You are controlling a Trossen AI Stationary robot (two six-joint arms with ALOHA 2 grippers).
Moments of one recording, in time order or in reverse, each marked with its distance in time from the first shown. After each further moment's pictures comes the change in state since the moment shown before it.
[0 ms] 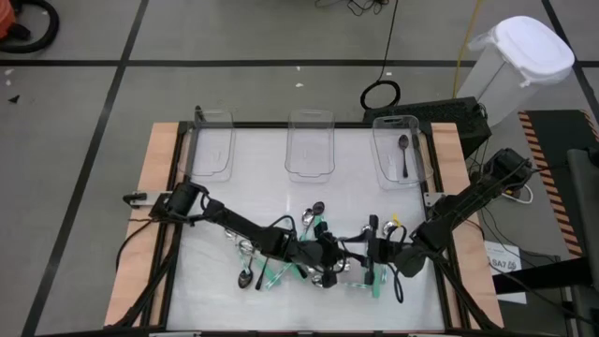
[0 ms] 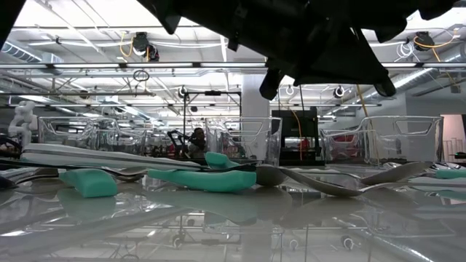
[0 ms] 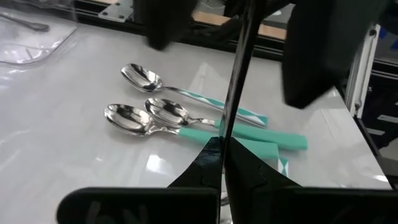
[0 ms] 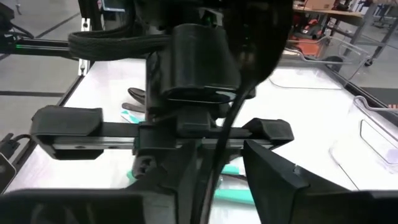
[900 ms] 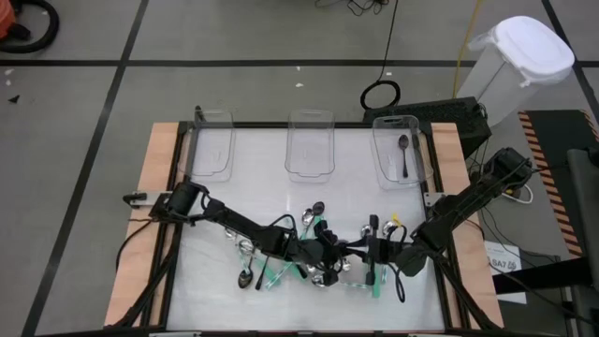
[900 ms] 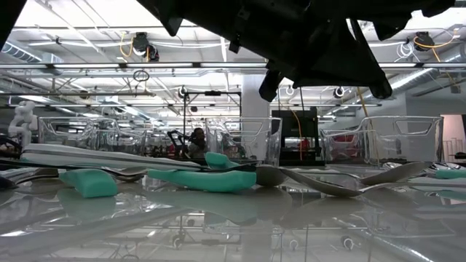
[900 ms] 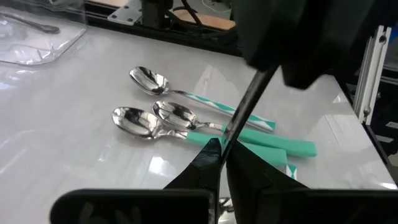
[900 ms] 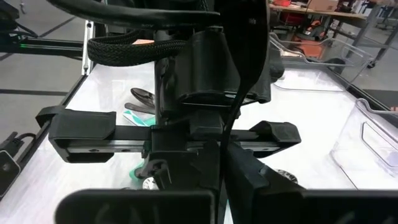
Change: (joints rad) left arm 0.000 0.001 0.000 0.001 -0.009 -0.024; right arm 0.000 -0.019 0.000 -0.017 0.002 -0.022
